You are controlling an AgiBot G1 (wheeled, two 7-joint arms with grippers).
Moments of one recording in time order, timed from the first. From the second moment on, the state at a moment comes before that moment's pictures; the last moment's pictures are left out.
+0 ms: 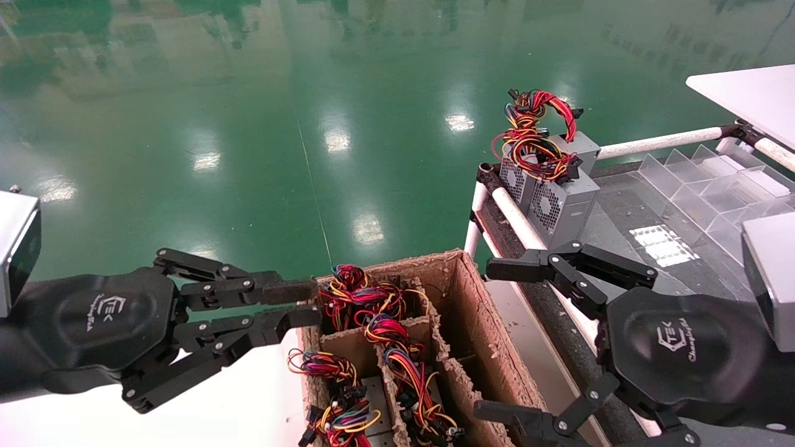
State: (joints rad) left arm -1.09 0.57 0.38 -1.24 0.65 1.44 -0.13; right arm 1.07 -0.61 -0.28 1.28 -0.73 -1.50 0.19
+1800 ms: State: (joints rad) left arm -1.09 0.57 0.38 -1.24 0.65 1.44 -0.13; right arm 1.12 -0.70 -0.43 1.28 -0.94 -1.47 0.29
